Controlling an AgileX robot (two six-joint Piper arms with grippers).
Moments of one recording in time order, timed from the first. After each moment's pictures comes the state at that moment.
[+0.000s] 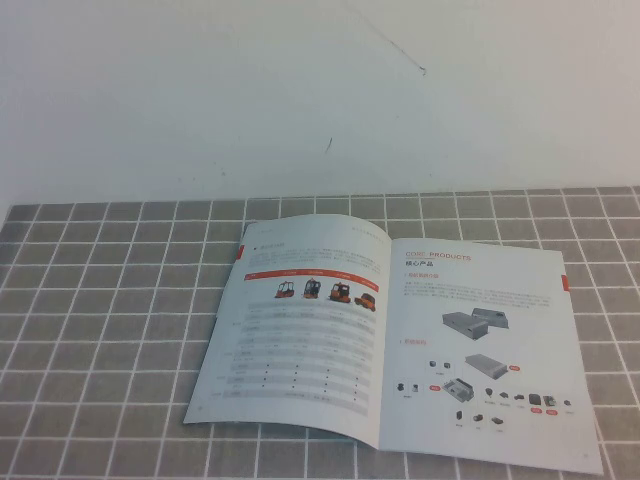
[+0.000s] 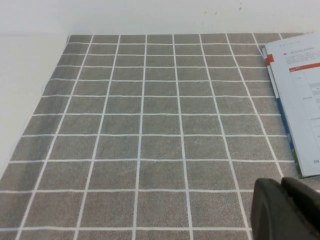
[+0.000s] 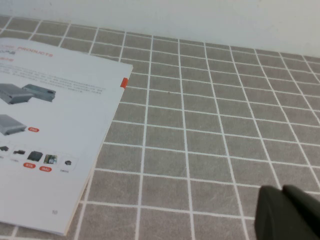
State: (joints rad) right arm -0.03 -0.01 0.02 -0.07 0.41 -0.10; left arm -0.02 -0.01 0.01 -0.03 0.37 -0.08
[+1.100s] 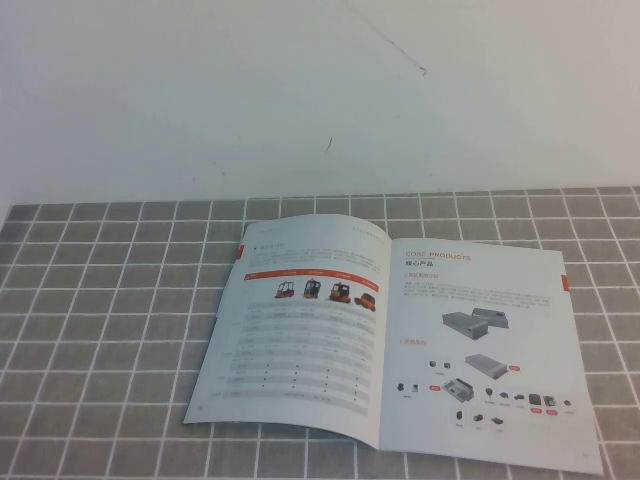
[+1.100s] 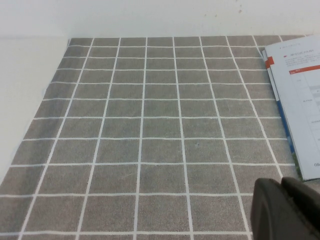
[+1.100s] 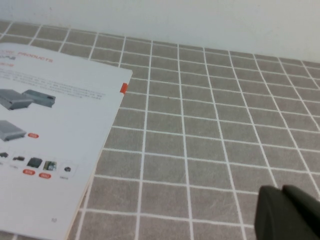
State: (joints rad) right arm -0.03 -0.01 0.02 -0.07 0.39 -0.10; left arm -0.02 -0.01 0.01 -0.02 0.37 -0.07
